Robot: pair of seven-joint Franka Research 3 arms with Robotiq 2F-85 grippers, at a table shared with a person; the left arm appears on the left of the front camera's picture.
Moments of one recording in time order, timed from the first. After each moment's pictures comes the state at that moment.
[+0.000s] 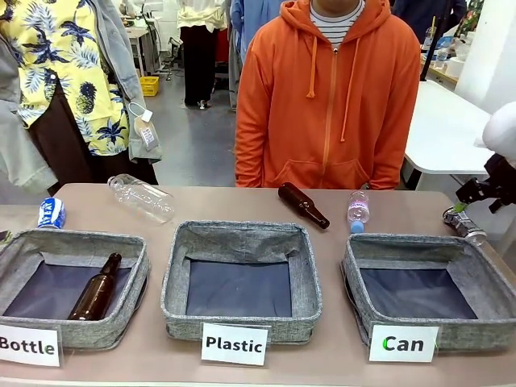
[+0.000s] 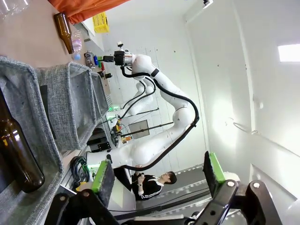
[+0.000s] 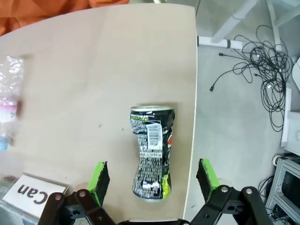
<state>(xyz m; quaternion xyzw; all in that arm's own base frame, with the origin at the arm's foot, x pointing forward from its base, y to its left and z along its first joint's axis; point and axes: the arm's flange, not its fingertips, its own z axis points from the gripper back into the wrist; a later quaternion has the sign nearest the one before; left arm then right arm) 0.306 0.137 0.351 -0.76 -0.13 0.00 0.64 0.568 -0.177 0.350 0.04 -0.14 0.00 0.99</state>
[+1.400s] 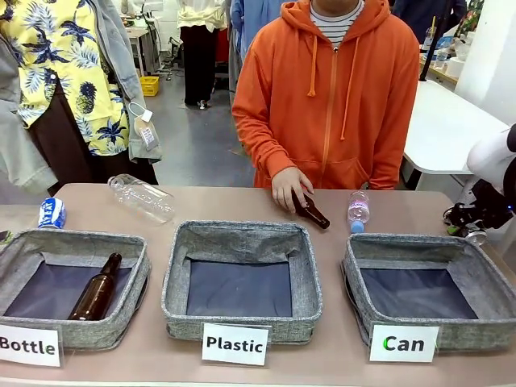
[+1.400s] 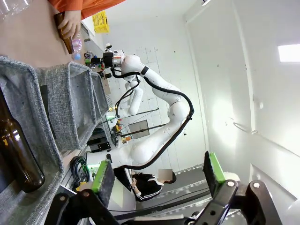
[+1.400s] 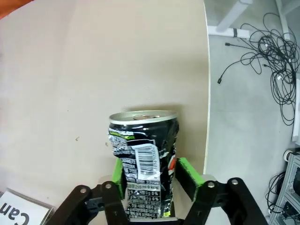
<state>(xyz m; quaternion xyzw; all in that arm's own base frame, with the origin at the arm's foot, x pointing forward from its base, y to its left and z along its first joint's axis) 0.306 0.137 0.351 -0.76 -0.13 0.00 0.64 0.574 -0.180 0.286 0.06 -0.12 -0.02 0.99</state>
